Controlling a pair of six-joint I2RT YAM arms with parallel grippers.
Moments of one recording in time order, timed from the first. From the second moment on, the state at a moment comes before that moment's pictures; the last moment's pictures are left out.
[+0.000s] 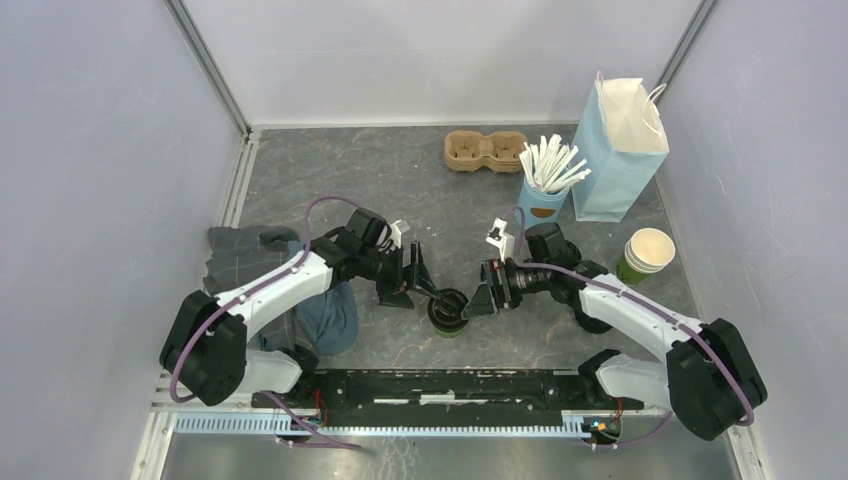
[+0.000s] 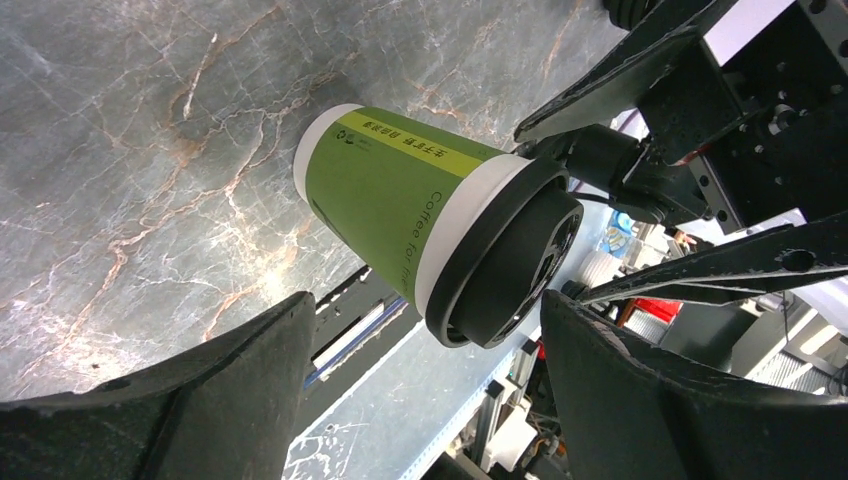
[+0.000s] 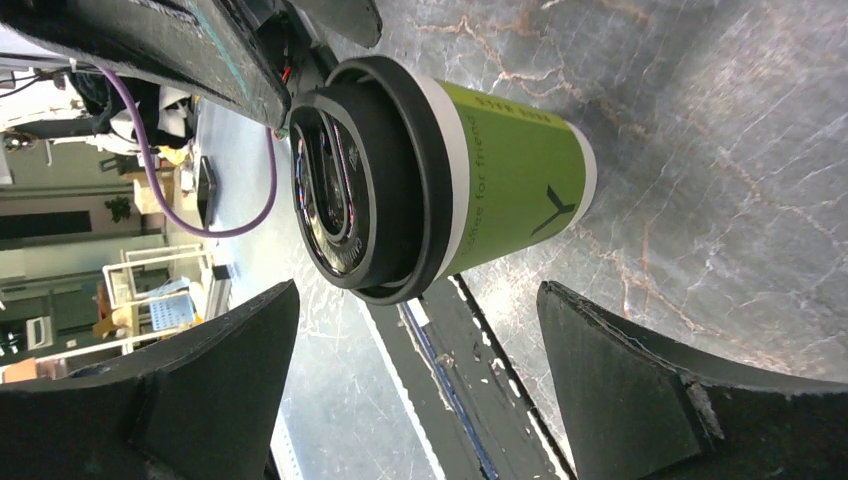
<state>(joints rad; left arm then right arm) -0.59 1.32 0.80 -0.44 0.62 -0.77 0.52 1.17 0.58 -0.20 -0.84 0.42</state>
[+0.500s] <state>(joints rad) -0.59 1.33 0.78 -0.39 0.66 -0.76 0.55 1.22 0.52 -0.04 -0.89 0.49</state>
